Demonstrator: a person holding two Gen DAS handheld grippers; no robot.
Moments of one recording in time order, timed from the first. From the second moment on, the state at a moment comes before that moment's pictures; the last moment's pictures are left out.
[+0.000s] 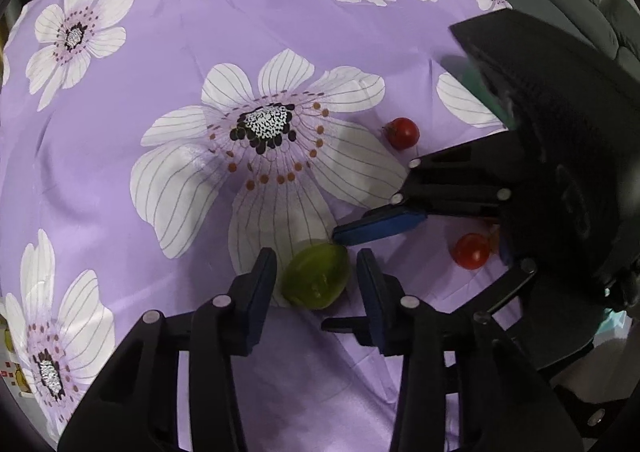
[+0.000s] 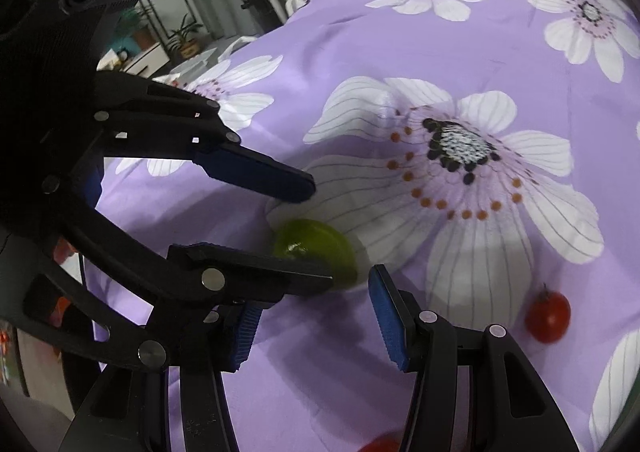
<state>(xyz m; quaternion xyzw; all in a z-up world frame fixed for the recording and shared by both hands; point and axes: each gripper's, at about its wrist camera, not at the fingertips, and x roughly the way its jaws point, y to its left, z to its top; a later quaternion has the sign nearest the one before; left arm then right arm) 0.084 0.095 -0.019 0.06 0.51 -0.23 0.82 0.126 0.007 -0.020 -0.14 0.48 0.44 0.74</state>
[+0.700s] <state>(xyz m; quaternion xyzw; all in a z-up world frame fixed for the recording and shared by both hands) 0.057 0.050 -0.022 0.02 0.52 -0.30 0.80 0.092 -0.039 -0.010 -0.13 0.49 0.42 0.75</state>
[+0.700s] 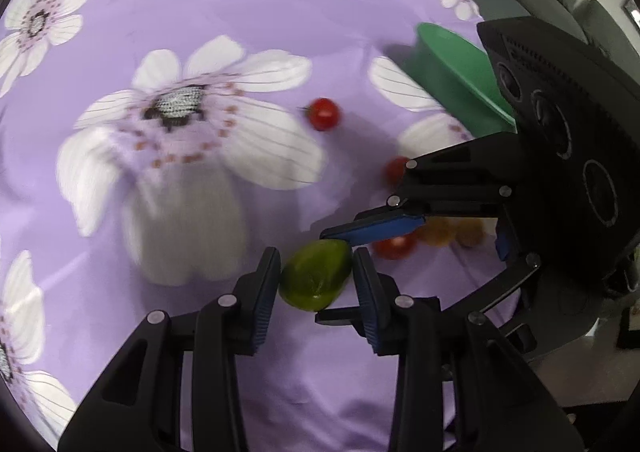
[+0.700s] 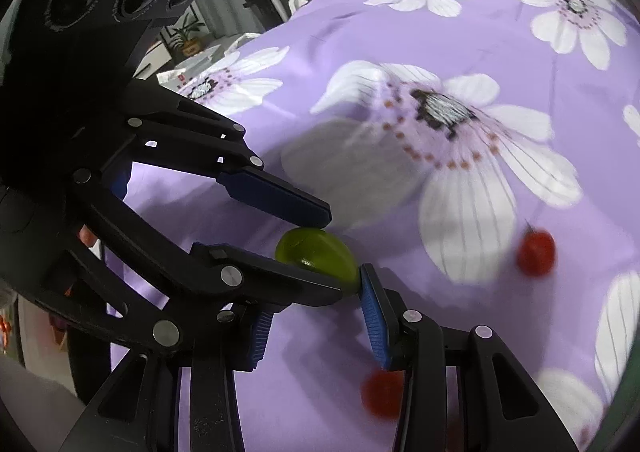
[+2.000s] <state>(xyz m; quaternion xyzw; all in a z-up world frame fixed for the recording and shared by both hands) 0.012 0.037 -0.024 -0.13 0.52 -0.30 0.79 0.041 -0.095 -0.006 -0.06 0.45 0.39 0.80</state>
